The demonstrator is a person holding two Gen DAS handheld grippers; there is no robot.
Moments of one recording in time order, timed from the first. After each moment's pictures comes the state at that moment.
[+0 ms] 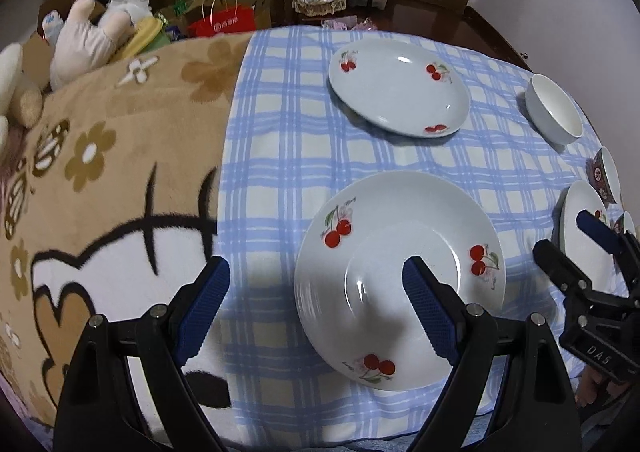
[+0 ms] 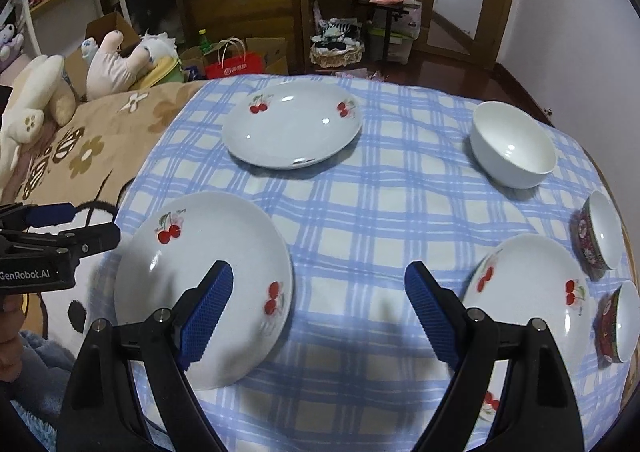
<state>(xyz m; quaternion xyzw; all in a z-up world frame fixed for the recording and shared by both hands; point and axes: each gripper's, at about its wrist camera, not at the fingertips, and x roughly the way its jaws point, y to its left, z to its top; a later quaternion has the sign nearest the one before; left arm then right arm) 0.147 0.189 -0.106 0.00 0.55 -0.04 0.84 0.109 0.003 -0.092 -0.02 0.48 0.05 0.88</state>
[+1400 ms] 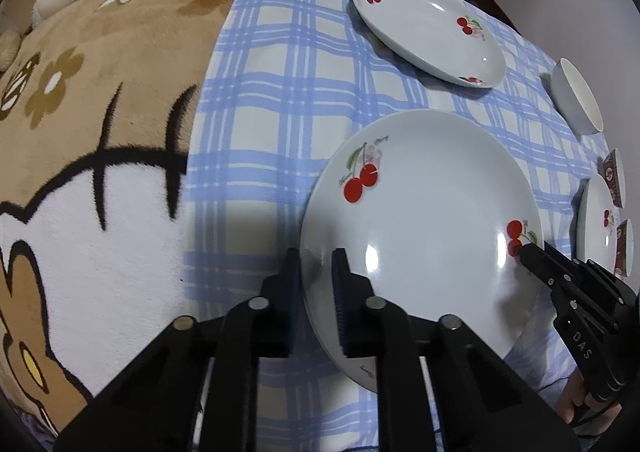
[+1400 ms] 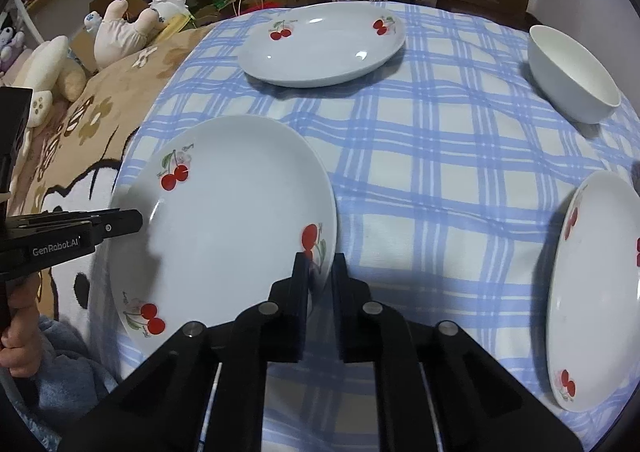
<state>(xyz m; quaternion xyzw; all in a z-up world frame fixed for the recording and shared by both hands) 0.156 0.207 -0.173 -0.06 0.61 -0.05 0.79 0.114 0.015 -0.154 0.02 0.55 0.10 0.83</state>
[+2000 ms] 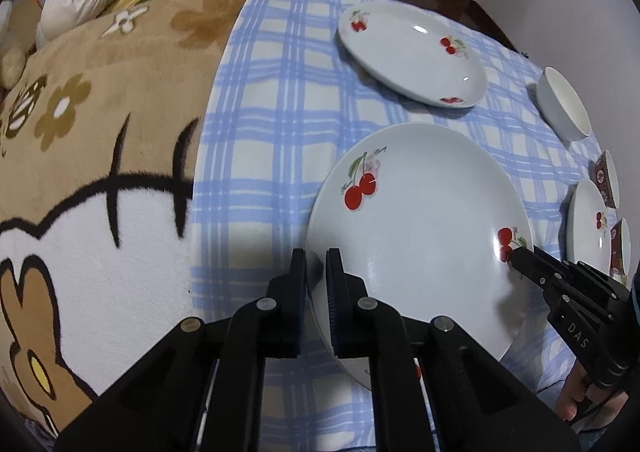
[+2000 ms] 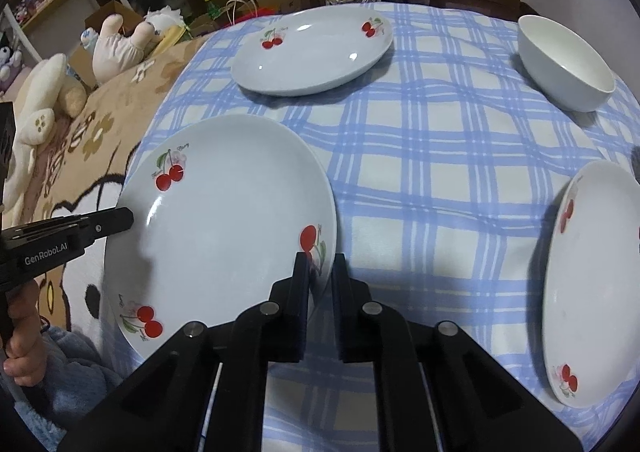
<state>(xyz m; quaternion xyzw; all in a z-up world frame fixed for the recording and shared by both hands) 0.150 0.199 -0.148 -0.05 0.58 -0.06 0.81 0.114 0.002 -0.146 0.06 0.55 0.10 0.83</state>
